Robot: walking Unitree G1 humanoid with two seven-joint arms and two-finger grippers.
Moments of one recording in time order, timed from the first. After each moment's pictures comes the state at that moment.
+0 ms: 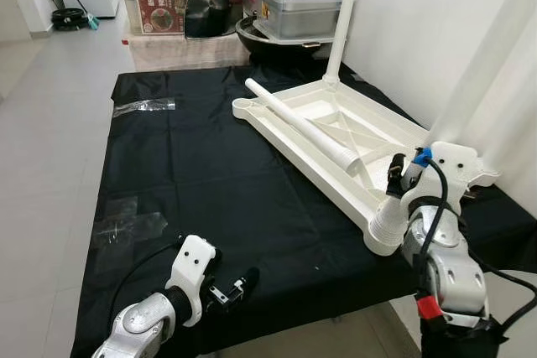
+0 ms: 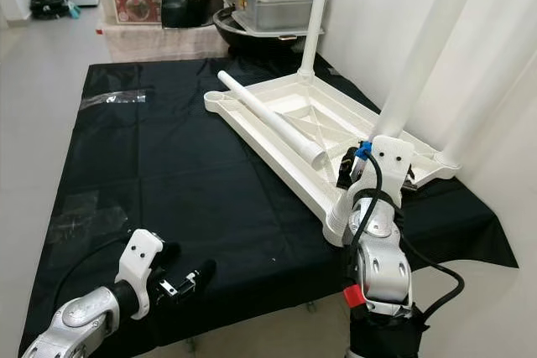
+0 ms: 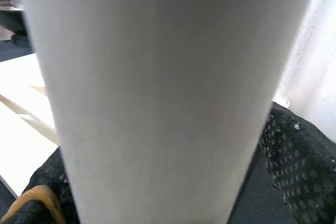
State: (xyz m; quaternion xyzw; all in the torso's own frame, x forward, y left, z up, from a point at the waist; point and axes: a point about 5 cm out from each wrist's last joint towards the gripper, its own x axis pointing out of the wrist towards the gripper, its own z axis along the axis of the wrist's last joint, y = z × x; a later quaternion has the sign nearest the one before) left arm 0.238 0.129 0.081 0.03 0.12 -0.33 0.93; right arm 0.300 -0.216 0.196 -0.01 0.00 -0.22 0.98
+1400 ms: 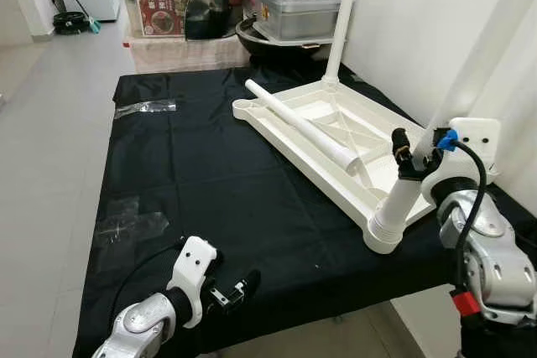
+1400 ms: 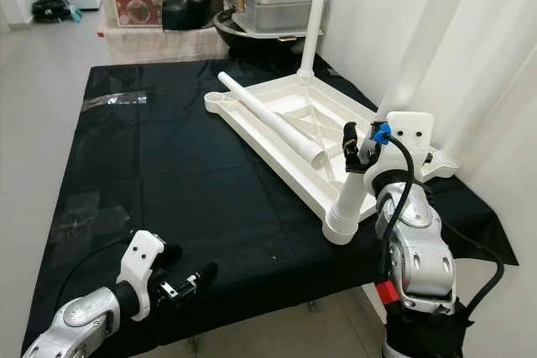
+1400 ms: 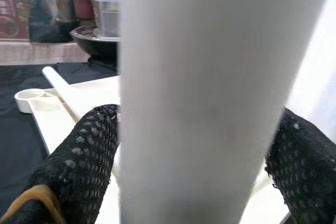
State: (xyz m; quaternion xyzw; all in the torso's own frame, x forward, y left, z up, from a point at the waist) left arm 0.239 0.129 0.078 0.03 0.13 -0.34 0.93; right arm 0.296 -0.229 0.232 -0.04 -0.05 -0.08 1.00
